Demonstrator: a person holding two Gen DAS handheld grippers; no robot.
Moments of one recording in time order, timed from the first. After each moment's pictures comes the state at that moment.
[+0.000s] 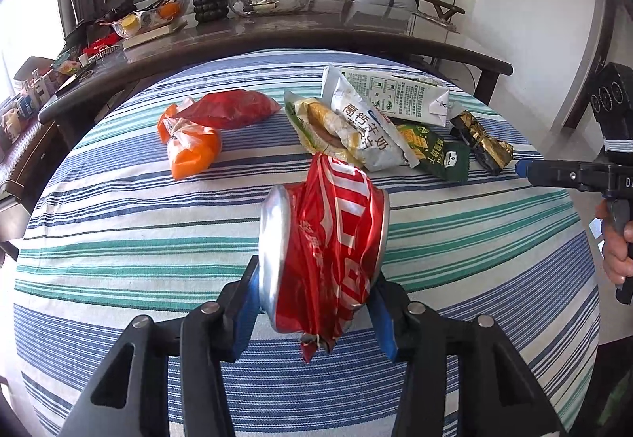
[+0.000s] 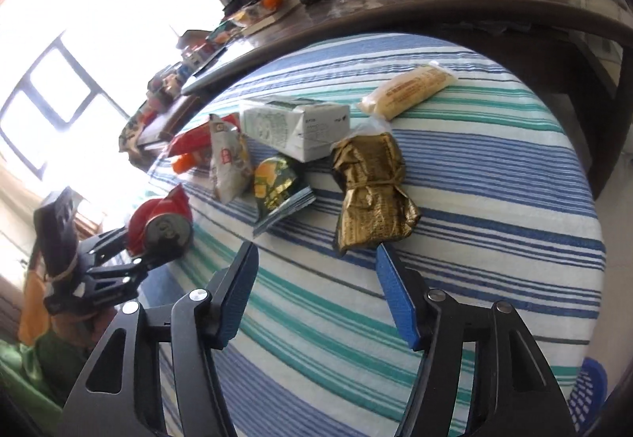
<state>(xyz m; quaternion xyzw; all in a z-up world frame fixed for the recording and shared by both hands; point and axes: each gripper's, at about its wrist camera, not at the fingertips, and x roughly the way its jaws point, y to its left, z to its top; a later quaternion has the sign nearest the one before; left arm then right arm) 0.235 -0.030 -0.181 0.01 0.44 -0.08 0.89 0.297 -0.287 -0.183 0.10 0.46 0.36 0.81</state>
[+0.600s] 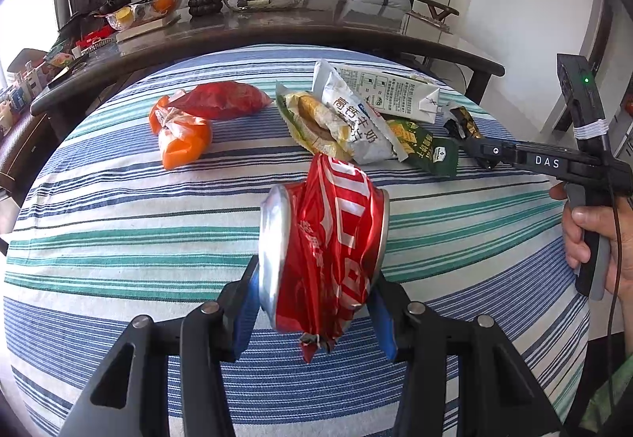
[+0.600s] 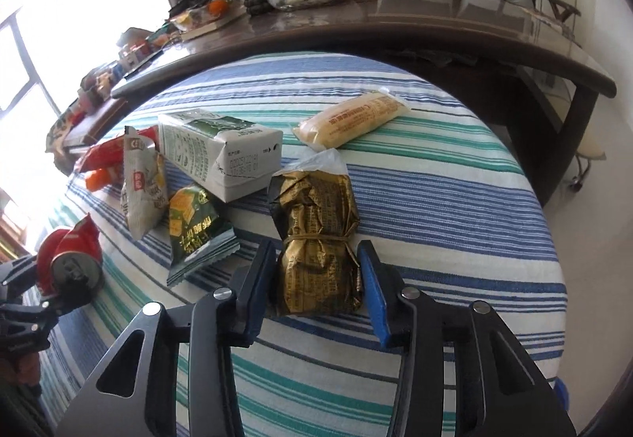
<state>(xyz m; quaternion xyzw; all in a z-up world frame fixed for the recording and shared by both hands) 0.232 -0.030 -0.182 0.00 0.45 -0.10 0.89 0.326 -0.271 -0.196 0.03 0.44 0.21 0.87</state>
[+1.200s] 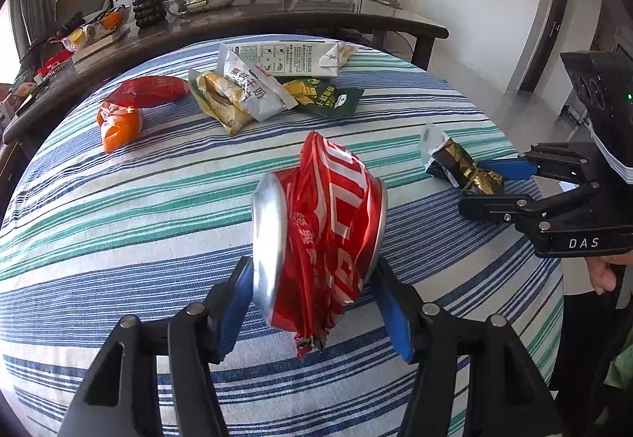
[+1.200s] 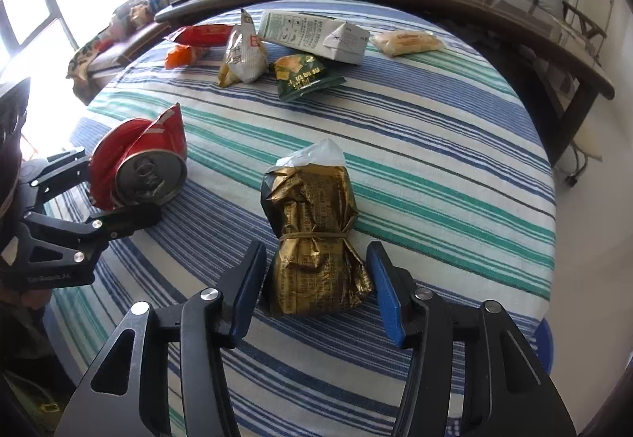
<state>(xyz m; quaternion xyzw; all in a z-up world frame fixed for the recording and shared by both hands) 0.184 -0.077 -0.186 0.04 0.45 -0.16 0.88 0.211 -0.258 -0.189 -0.06 0.48 0.24 0.84</state>
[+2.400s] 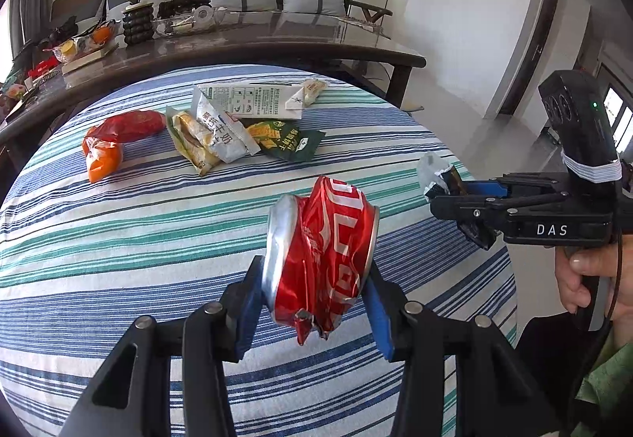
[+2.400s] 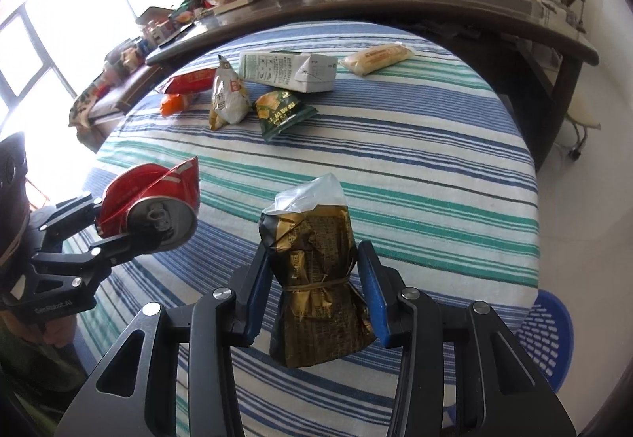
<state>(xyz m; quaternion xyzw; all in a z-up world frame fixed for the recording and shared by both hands) 0.176 -0.096 -0.155 0.01 0.42 -0.20 0.88 0.212 -0.289 -0.169 0.03 0.47 0.23 0.85</state>
